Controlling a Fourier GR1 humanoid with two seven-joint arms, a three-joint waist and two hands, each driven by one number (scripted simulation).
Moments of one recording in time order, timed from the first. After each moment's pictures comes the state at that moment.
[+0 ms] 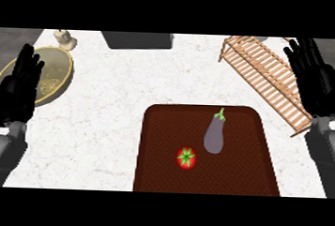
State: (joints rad) left arm -0.30 0.54 -0.13 -1.33 0.41 0.39 -0.03; right arm -0.42 -0.39 -0.01 -1.41 -0.31 -0.08 0.02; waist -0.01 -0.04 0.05
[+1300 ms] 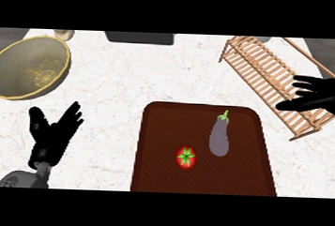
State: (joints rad) left arm -0.09 0.45 -0.28 -1.29 0.49 0.24 0.17; right arm -0.49 -0.66 0.10 -1.23 -0.37 0.06 0.99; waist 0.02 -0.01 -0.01
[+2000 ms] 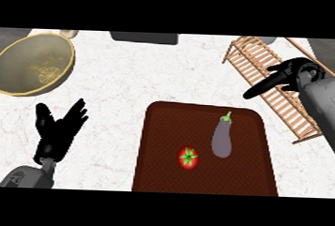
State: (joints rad) left arm -0.12 0.43 -0.28 -1.27 0.47 0.21 0.17; right arm -0.82 -0.55 0.33 -0.94 -0.31 0.10 1.18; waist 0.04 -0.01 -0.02
